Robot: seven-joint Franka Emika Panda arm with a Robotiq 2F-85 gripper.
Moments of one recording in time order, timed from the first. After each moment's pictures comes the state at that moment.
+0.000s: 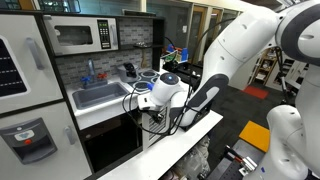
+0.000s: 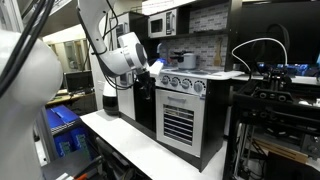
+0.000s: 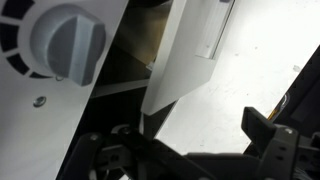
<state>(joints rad) 0.84 0.21 -0.49 -2.42 -0.49 3.03 -1.19</state>
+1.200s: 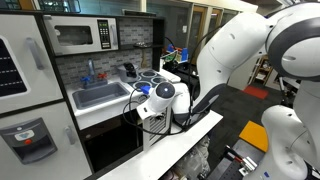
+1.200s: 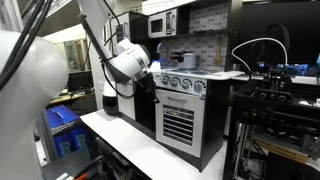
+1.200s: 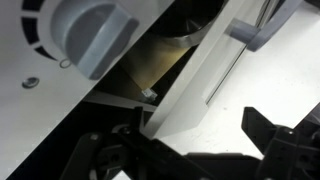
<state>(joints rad) 1.15 0.34 -0.83 -2.36 -0.92 3.03 -1.03</state>
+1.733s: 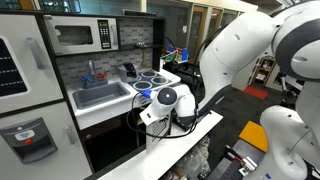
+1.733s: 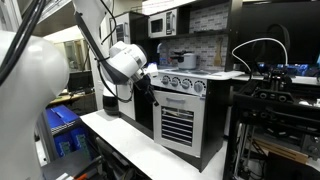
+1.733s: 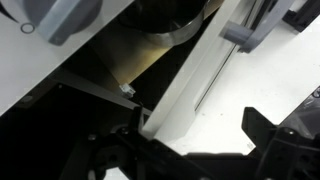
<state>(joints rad) 1.25 0.32 -0.92 -2.40 -1.03 2.97 -1.00</state>
